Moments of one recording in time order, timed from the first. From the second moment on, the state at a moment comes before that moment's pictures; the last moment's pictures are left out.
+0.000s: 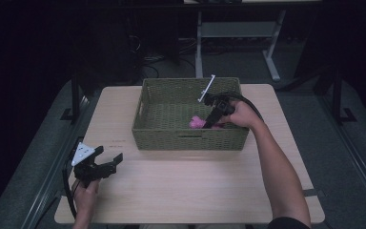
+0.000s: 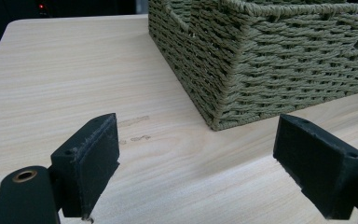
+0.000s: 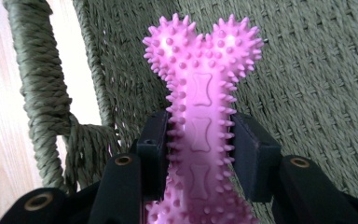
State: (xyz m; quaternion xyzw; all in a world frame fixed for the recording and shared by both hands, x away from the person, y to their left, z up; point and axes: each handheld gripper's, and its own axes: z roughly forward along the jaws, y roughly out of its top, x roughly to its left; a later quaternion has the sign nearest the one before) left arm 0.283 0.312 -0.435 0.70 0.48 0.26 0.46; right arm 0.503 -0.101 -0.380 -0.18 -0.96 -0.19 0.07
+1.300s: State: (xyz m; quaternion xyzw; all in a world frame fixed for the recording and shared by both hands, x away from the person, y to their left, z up) left arm 0.282 0.311 -0.435 0.70 0.48 0.26 0.46; right arm 0.501 -0.099 -0.373 -0.19 -0.96 -0.20 0.06
